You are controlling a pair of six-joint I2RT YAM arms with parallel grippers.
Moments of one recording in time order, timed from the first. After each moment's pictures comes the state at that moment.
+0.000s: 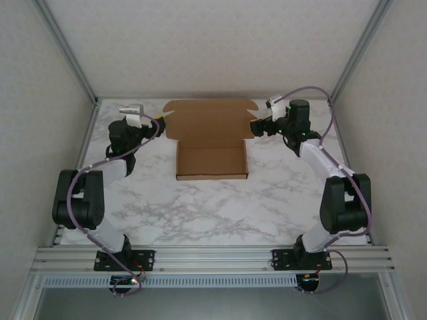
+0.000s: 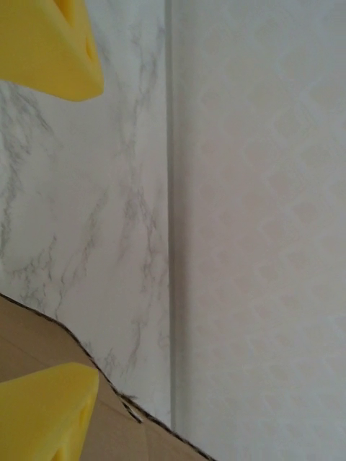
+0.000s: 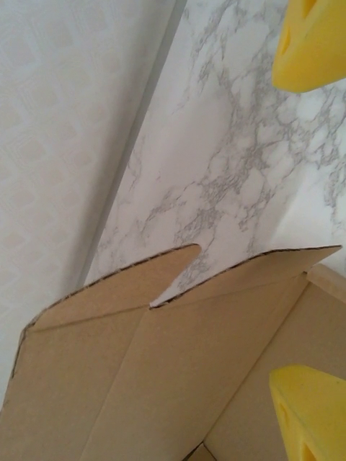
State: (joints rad) left arm 0.00 1.66 0.83 0.72 0.35 -0.17; right arm 0.17 1.61 1.16 -0.04 -0.40 -0.18
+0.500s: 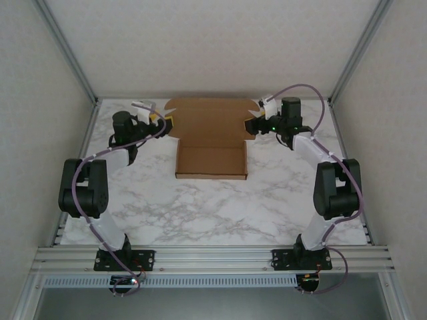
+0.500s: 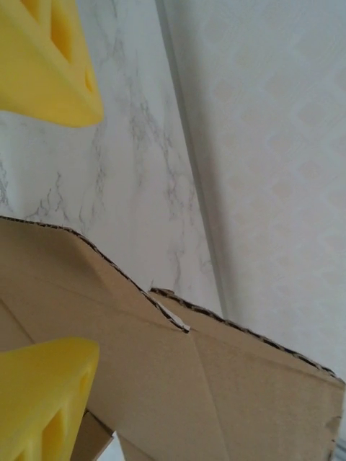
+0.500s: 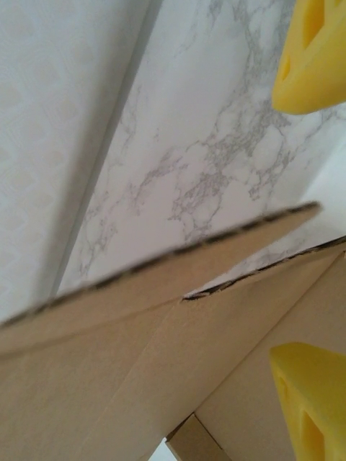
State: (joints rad) left arm 0.00 1.76 0.97 0.58 0.63 -0.08; right arm 0.19 1.75 1.25 -0.05 -0.48 -0.17
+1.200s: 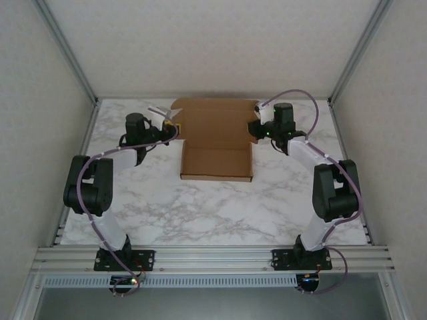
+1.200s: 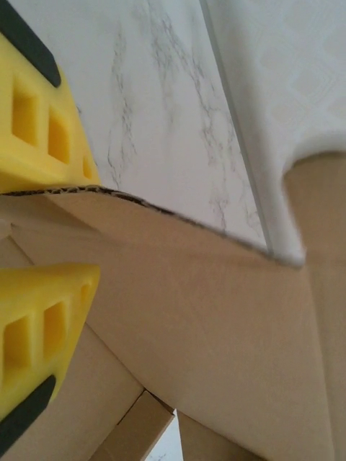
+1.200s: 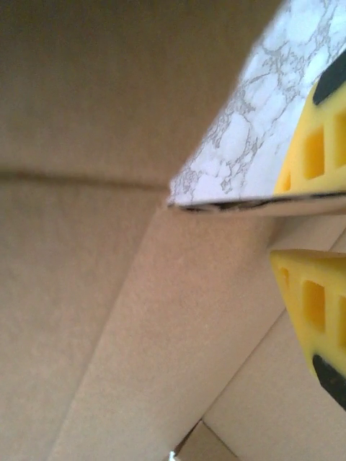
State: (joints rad) left arm -0.10 1.79 0.97 0.48 0.64 0.02; right arm 0.25 1.72 1.17 -0.02 -0.34 -0.07
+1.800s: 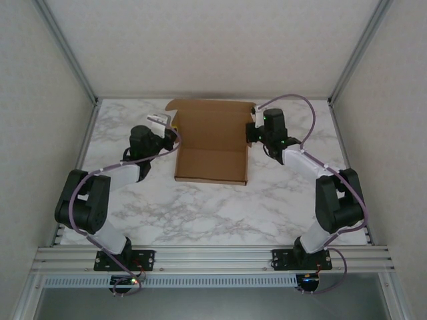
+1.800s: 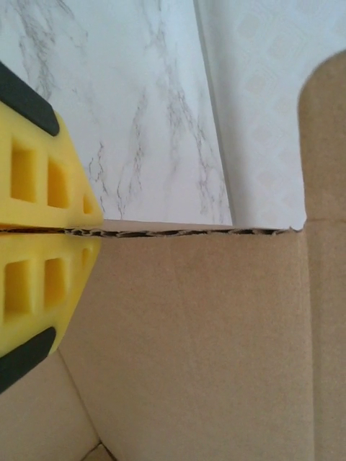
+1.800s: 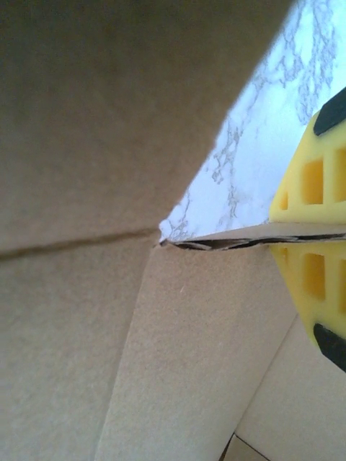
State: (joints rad) left arm -0.20 1.61 0.76 0.64 0.28 -0.07; right arm 0.37 1.62 1.08 0.03 -0.10 0.14
